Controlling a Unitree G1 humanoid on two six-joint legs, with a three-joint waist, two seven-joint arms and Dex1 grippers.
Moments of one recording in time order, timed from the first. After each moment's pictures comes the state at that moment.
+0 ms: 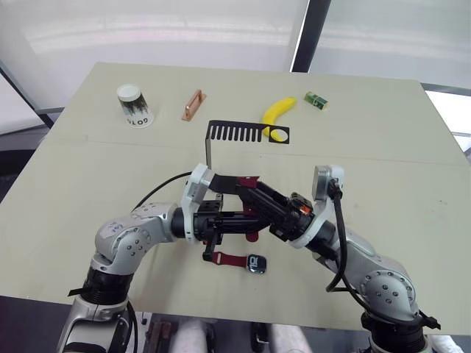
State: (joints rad) left arm -0.46 0.43 -0.07 -0.29 -0.90 0.89 -0.95; right arm -0.21 -0.31 0.06 -0.58 1.21 0.66 0.31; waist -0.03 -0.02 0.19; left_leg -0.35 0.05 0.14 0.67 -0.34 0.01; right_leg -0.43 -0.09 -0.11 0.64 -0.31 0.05
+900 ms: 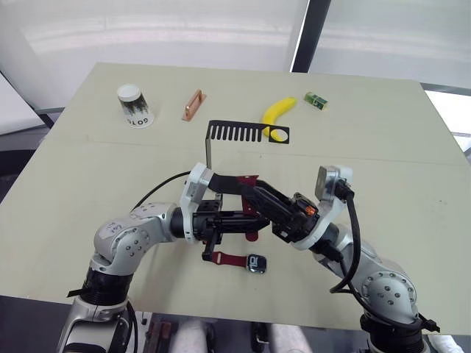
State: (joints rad) left arm -0.45 0.43 -0.06 -0.30 -0.90 0.89 -0.95; right arm -0.20 -0.28 0.04 -0.58 1.28 0.66 0.34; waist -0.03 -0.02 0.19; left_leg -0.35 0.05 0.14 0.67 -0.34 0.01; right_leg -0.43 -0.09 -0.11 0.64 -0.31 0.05
